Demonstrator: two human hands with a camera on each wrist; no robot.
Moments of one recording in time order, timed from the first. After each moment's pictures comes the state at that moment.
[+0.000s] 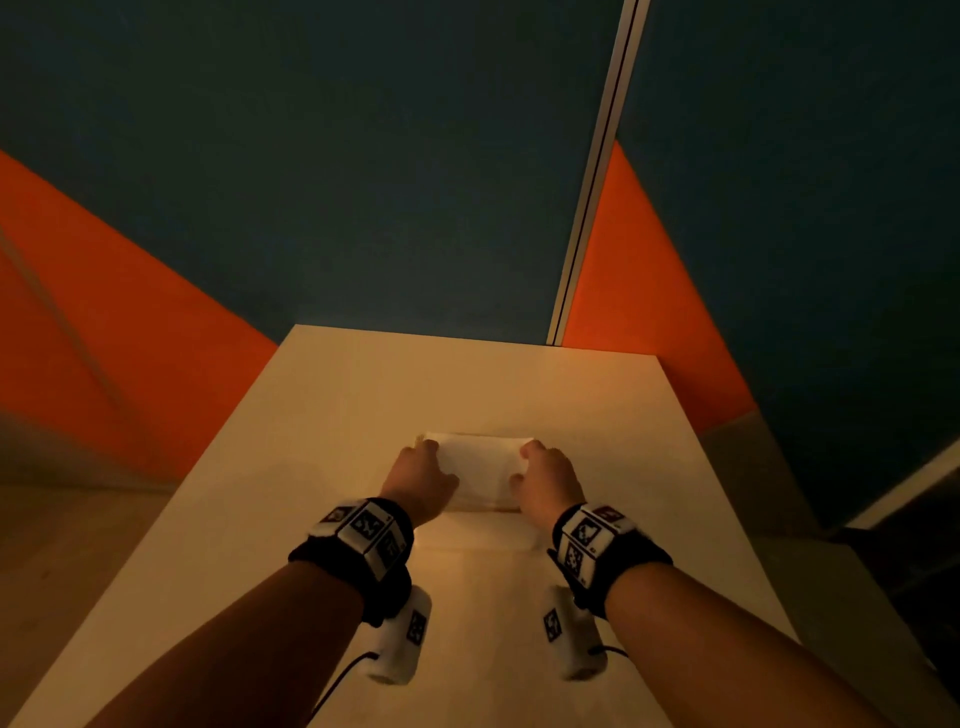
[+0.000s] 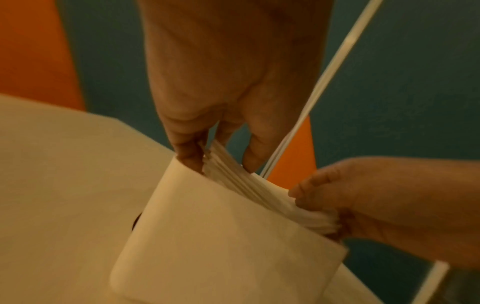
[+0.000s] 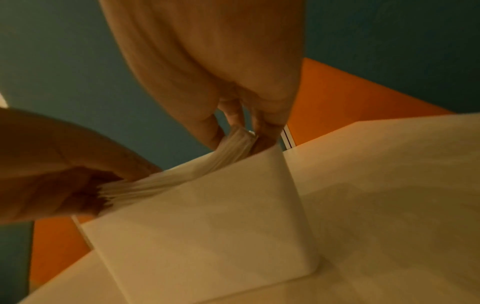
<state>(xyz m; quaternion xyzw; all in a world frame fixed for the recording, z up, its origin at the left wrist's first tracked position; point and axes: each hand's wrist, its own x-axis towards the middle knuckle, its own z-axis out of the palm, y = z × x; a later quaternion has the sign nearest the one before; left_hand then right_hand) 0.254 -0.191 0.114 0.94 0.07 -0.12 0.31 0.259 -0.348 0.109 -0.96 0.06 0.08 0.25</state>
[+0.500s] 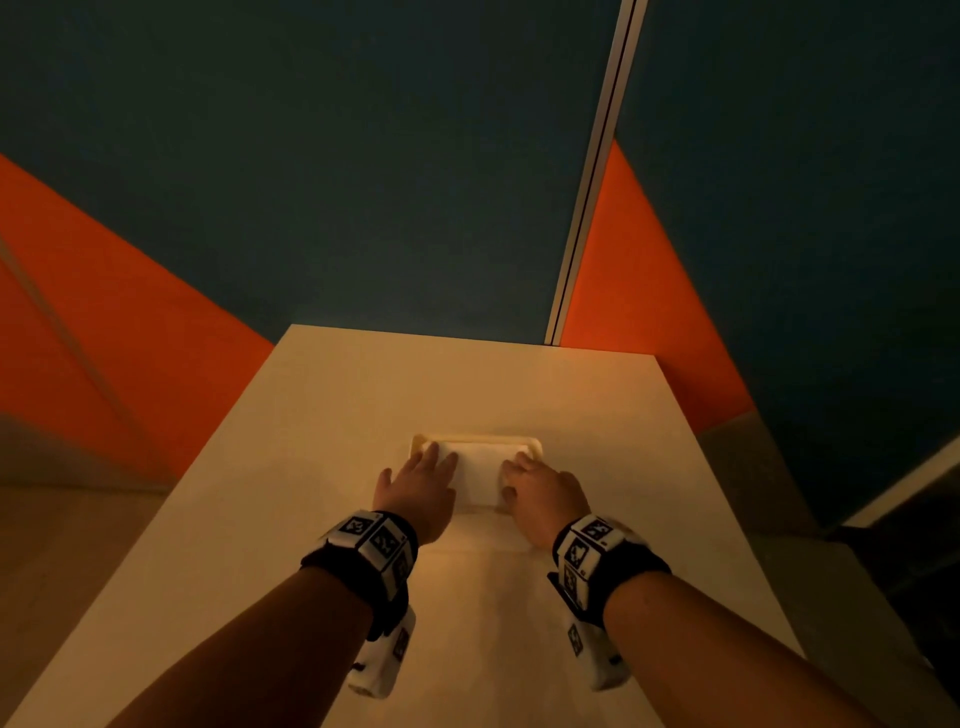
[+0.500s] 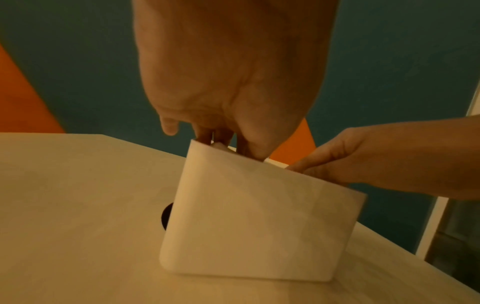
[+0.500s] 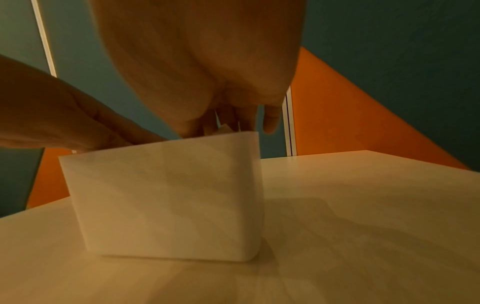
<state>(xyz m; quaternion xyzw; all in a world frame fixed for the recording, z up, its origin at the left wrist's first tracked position) 0.251 -0.186 0.092 0.98 -0.07 -0.17 0.09 0.258 -0.359 0.088 -0.99 -0.12 0.10 0.05</state>
